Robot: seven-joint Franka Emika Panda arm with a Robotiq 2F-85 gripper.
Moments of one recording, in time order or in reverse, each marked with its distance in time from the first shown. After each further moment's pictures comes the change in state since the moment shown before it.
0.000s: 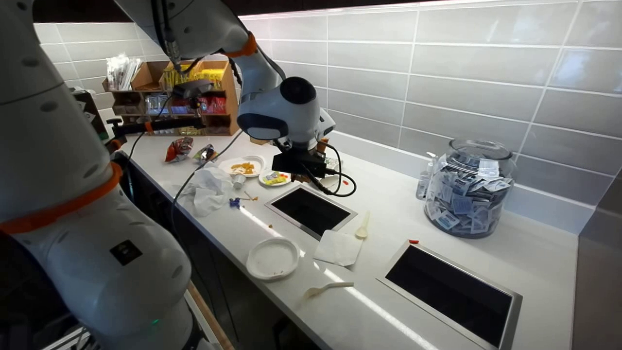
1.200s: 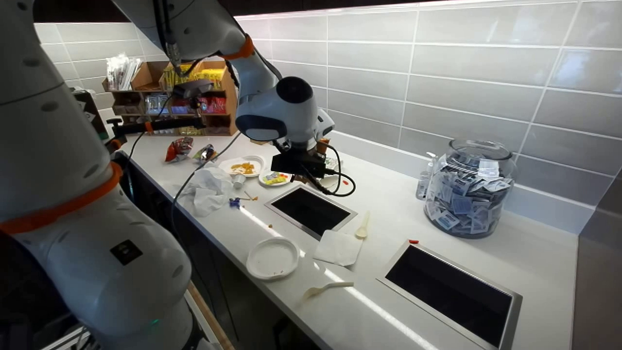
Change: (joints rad) arm 0.002 -0.001 0.009 -0.009 -0.016 0.030 0.026
